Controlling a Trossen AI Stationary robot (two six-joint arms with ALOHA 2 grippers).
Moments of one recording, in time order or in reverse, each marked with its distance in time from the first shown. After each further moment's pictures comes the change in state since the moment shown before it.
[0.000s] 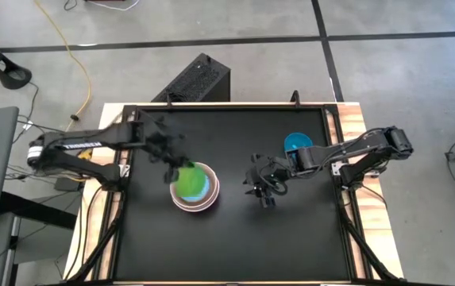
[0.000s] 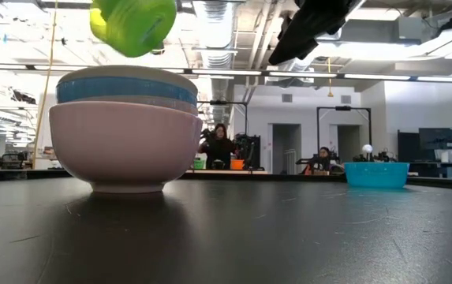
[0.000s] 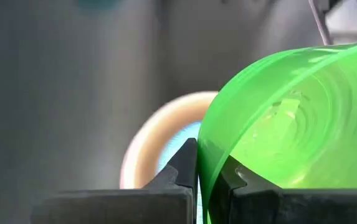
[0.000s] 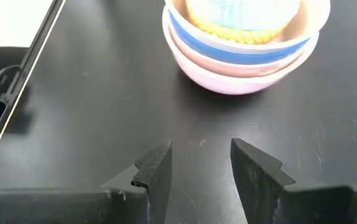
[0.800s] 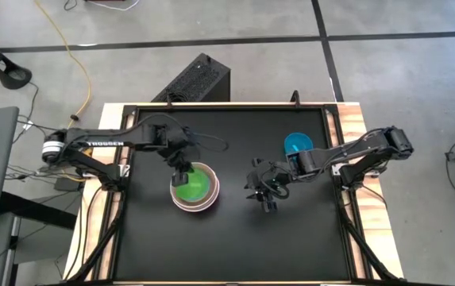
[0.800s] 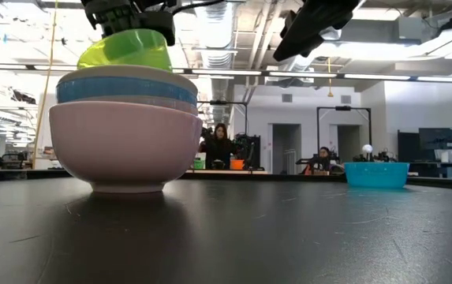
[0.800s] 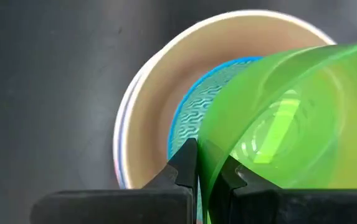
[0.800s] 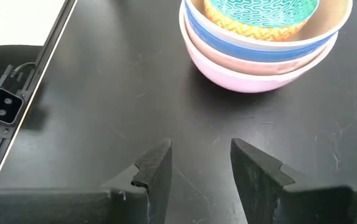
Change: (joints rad) left arm 0.004 0.198 0.000 -0.112 -0.020 -0.035; right arm 0.035 0.000 0.000 -0.005 -0.001 0.023
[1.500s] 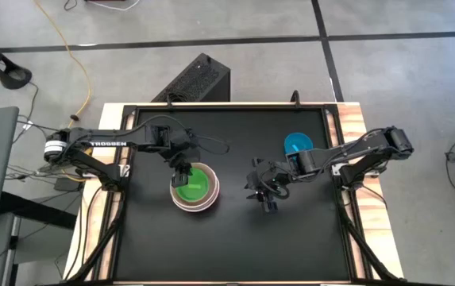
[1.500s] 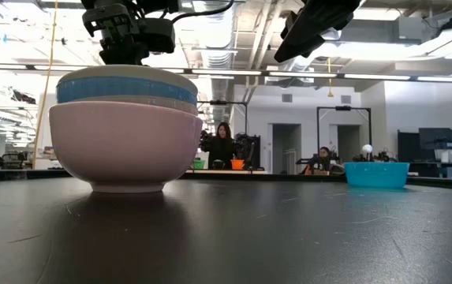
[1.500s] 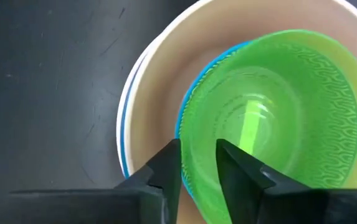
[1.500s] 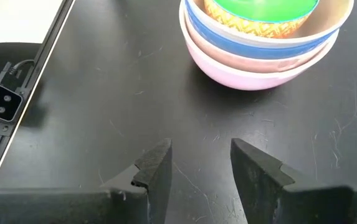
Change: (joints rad) left arm -0.010 0.023 -0.001 -0.033 -0.024 0.012; right arm -0.001 0.000 0.000 -0.008 0.000 -0.002
